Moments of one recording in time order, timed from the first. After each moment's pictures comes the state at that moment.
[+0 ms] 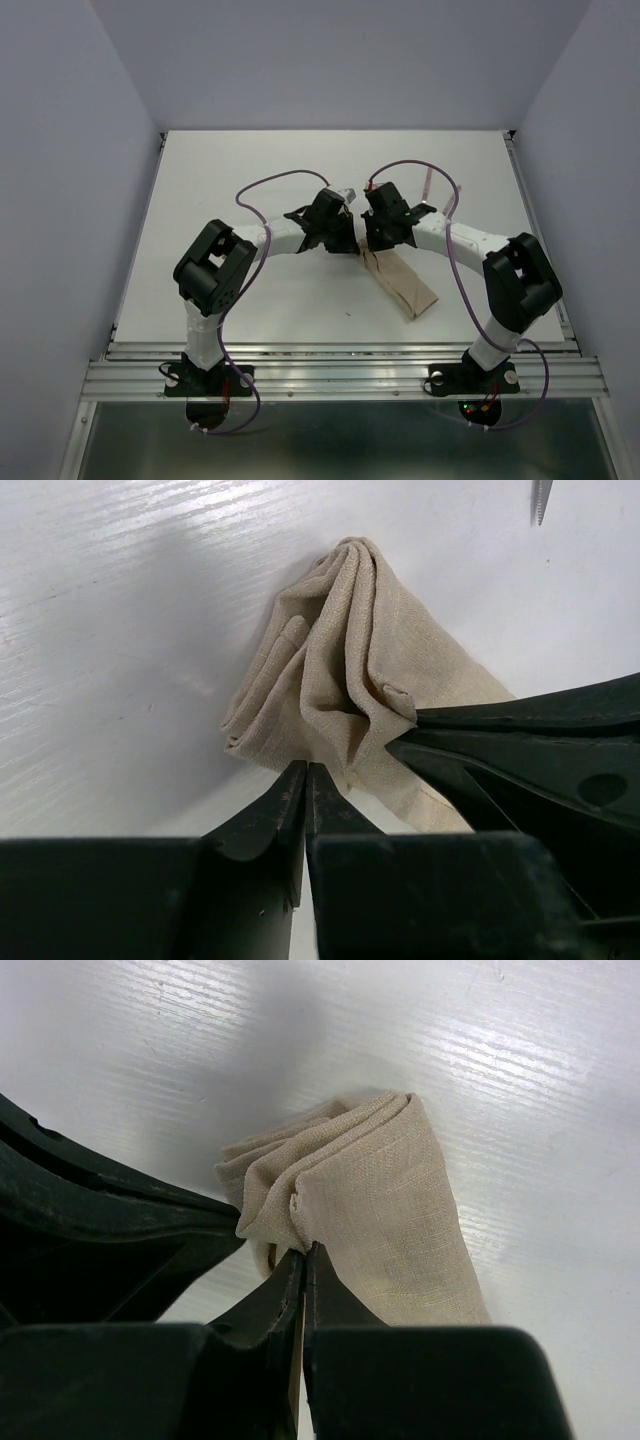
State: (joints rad) left arm -0.71 1.92 1.18 -0.07 0.27 -0.62; right arm 0.58 1.69 1.14 -0.44 0.10 0.34
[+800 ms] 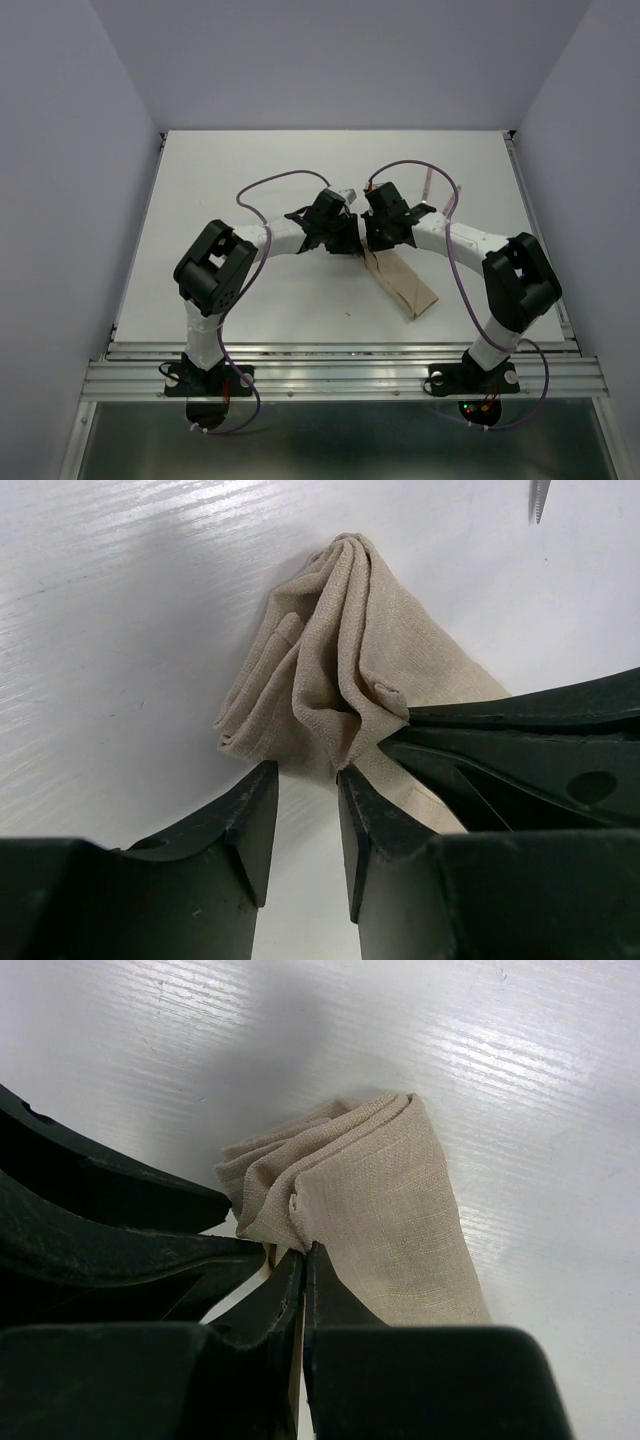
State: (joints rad) left arm -0.72 1.92 1.18 -0.07 0.26 -0.62; right arm 0.58 1.70 1.14 -0.44 0.10 0.34
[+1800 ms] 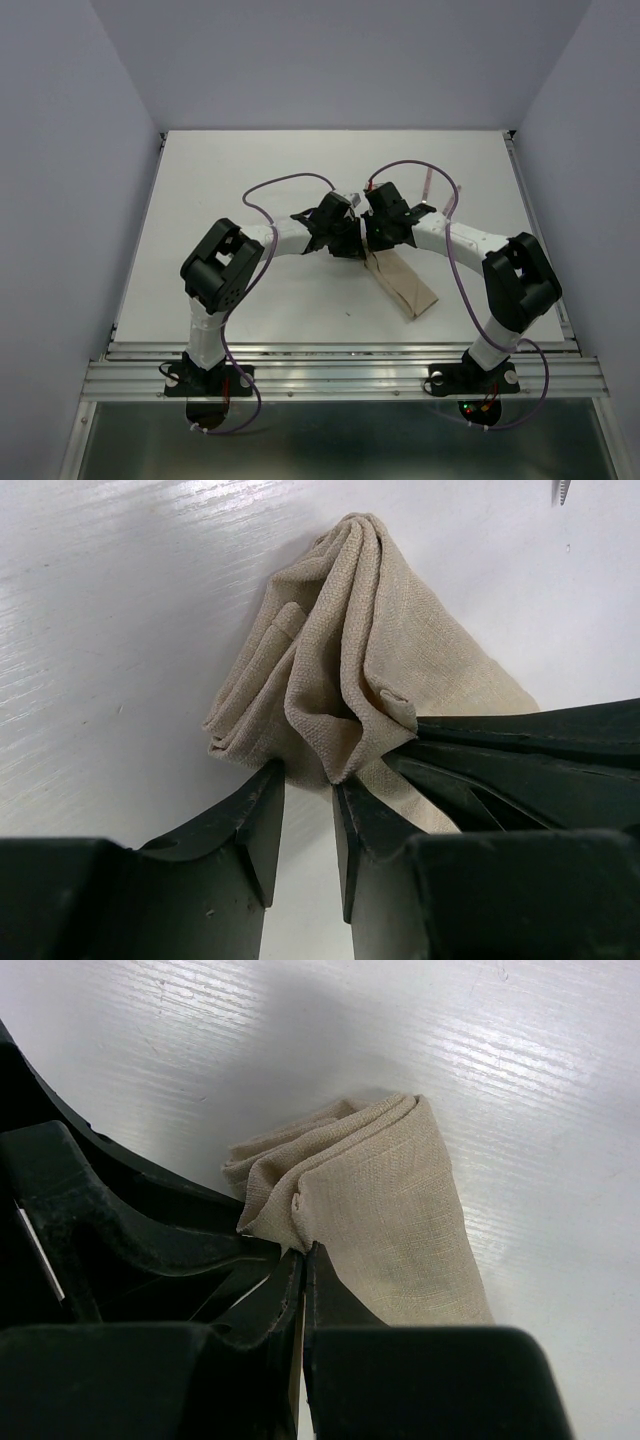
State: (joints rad) left arm -0.74 1.96 1.21 -0.09 0.26 -0.62; right arm 0.58 1.70 1.14 -0.43 0.09 0.34
